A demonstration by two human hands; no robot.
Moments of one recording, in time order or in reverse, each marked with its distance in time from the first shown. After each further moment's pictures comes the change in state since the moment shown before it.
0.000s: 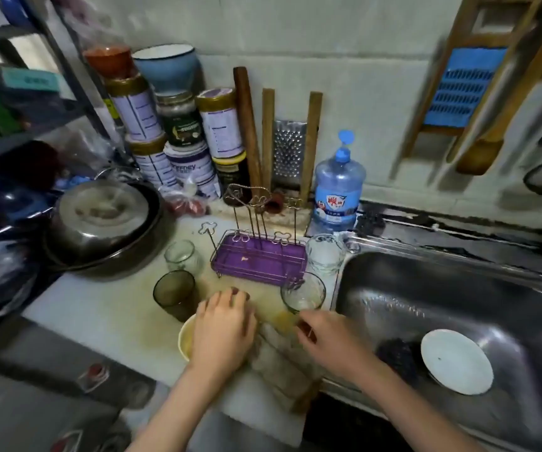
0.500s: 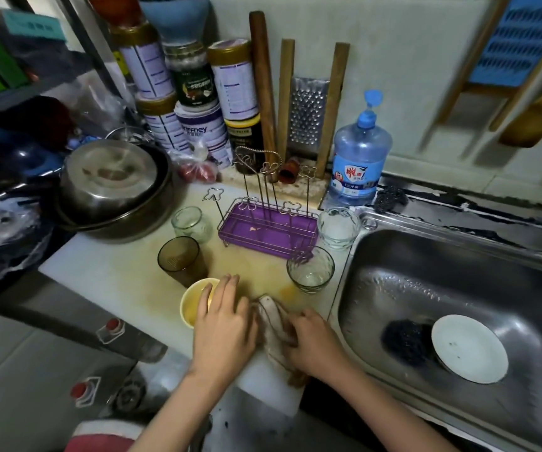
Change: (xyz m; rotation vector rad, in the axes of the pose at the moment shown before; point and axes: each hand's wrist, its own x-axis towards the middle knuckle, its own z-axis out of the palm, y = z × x) left_hand -0.039 0.011 0.031 0.114 0.080 0.047; right_hand -0.003 -0.002 0.052 0.083 -0.194 0.034
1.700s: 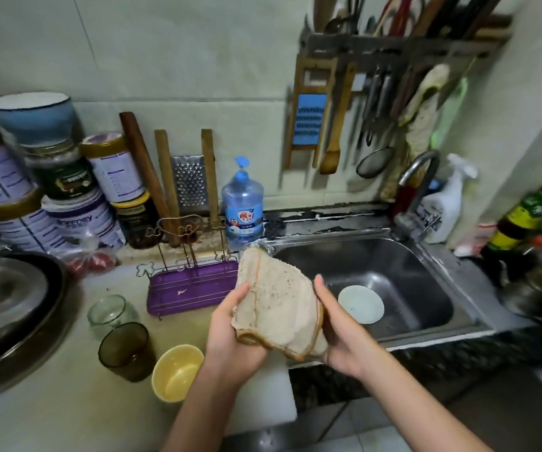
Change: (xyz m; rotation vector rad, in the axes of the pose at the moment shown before) left_hand 0.049 0.009 -0.126 -2.459 -1.052 -0.670; right_hand -0.095 -0.089 -0.072 1.682 0.459 0.540
